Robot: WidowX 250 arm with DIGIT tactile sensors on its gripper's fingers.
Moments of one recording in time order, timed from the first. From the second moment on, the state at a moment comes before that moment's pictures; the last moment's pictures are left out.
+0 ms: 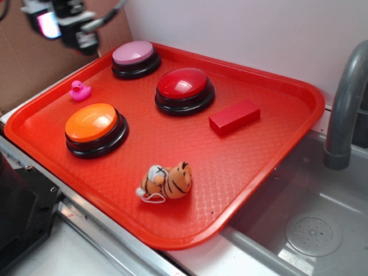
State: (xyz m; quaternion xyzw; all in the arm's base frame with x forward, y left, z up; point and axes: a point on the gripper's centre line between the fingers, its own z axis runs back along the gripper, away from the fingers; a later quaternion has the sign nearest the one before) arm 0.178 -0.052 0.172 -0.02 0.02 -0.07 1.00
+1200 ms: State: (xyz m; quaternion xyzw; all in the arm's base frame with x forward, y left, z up) arm 0.159 -0.142 0.049 0.01 0.04 -0.28 0.96
